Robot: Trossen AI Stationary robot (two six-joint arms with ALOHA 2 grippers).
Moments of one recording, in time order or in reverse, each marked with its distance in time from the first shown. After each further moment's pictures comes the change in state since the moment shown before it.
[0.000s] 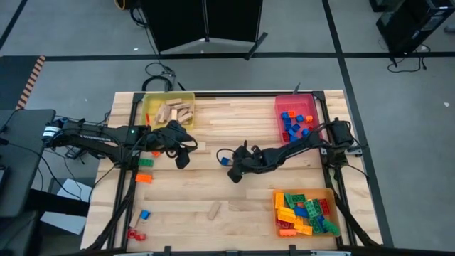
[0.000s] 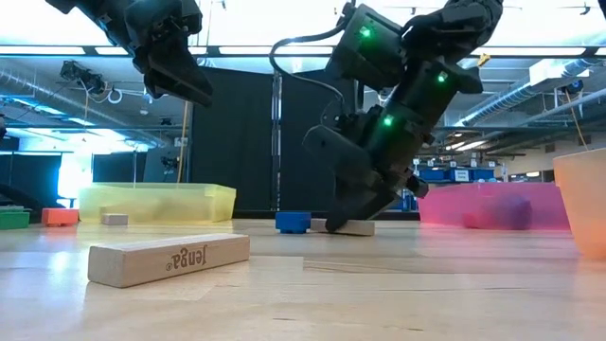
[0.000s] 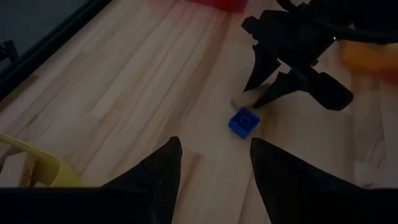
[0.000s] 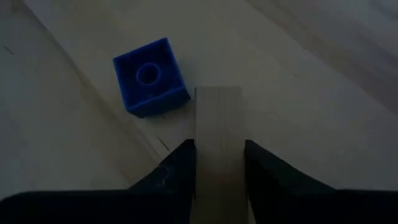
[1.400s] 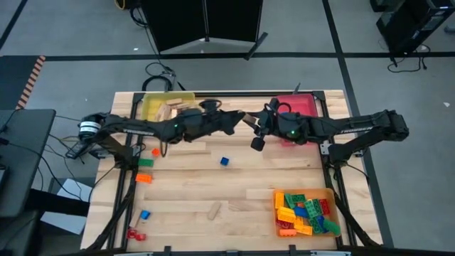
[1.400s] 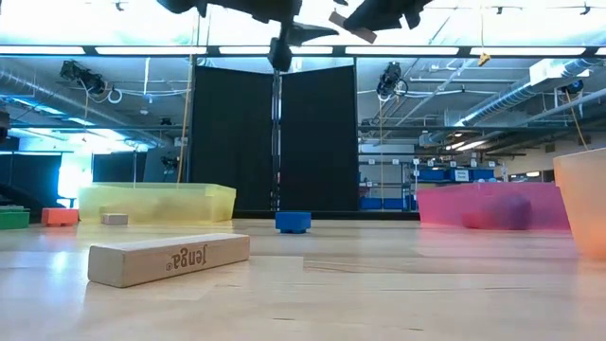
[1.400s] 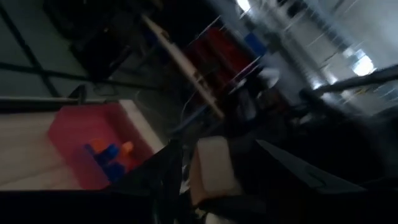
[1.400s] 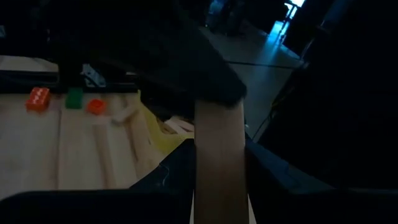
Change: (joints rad) left arm 0.109 0.541 0.361 0.907 -0.072 -0.525; right arm -0.124 -0.705 -0.005 0.085 0.182 -0.976
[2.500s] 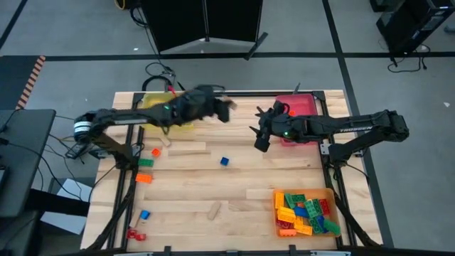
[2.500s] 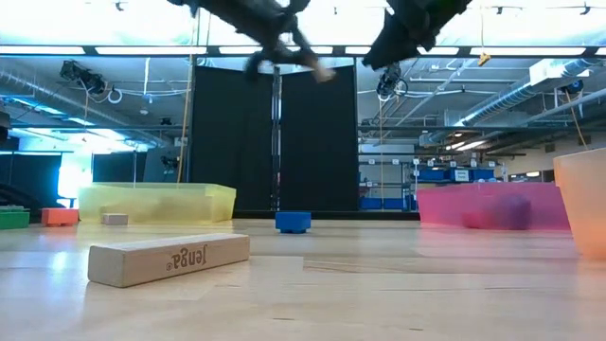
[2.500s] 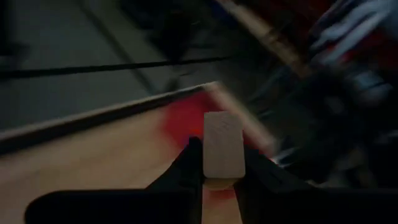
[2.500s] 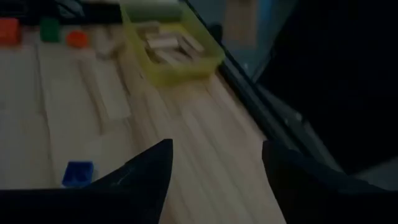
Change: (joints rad) left arm 0.163 -0.049 0.114 -0.491 0.057 0.185; right arm -0.032 0.000 0.002 -0.275 -0.002 0.163
